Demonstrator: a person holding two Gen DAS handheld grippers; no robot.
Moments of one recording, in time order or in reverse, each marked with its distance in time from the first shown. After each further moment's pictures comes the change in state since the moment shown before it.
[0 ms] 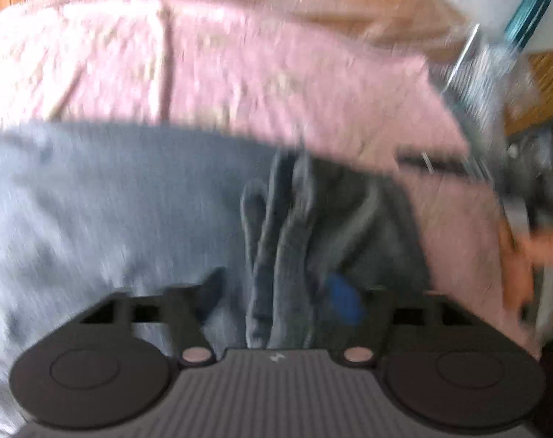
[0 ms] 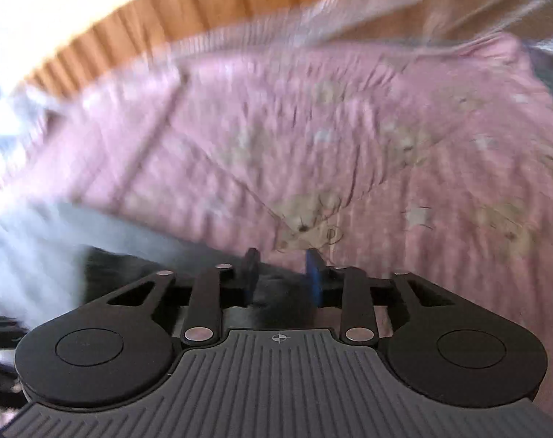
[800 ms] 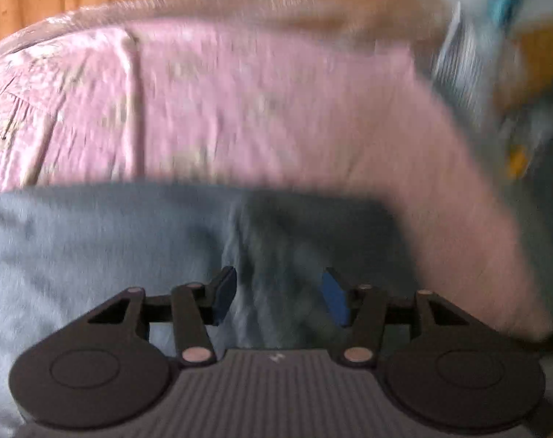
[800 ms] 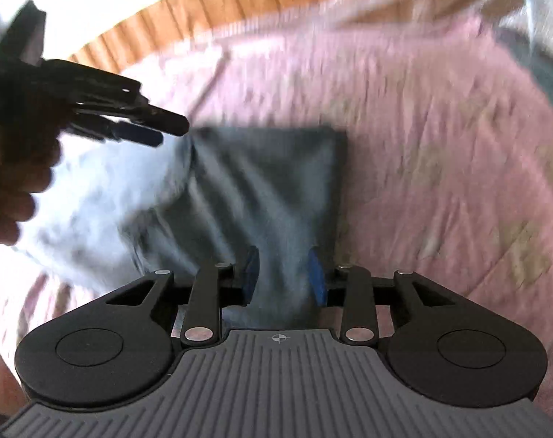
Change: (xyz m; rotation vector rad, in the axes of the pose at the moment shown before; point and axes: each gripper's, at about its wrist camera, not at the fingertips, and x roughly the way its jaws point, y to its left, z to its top) left arm 0.039 -0.014 0.007 0.179 0.130 0.105; right arm -0.066 0.044 -0.135 -0.021 0.062 0.002
